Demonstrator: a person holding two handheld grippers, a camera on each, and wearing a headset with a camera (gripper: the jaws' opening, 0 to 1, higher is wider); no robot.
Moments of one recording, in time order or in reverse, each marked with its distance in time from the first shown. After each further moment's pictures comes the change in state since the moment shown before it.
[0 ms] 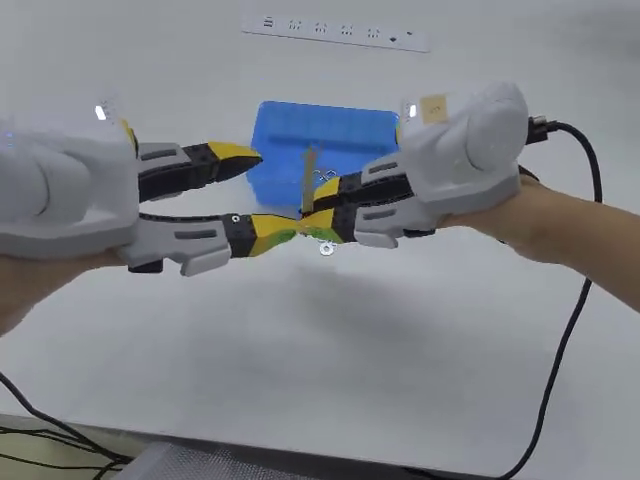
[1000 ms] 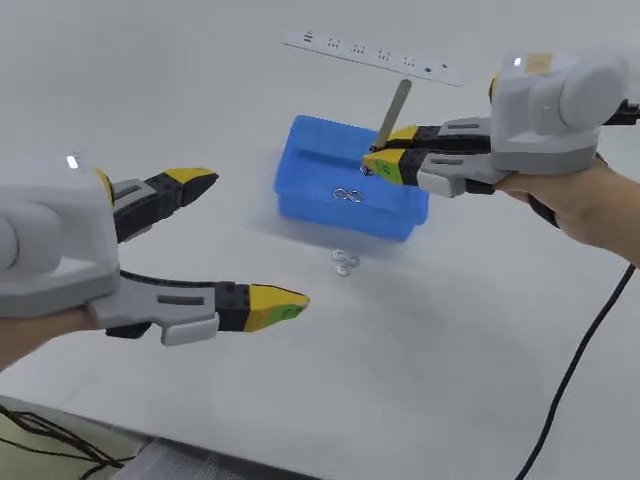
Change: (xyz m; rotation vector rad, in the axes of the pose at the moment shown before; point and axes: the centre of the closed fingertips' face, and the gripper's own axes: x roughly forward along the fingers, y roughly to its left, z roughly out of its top) left arm -0.030 0.001 -0.030 -0.190 -0.053 0.120; right arm -0.016 -0.101 -0.009 0.114 -0.026 -0.200
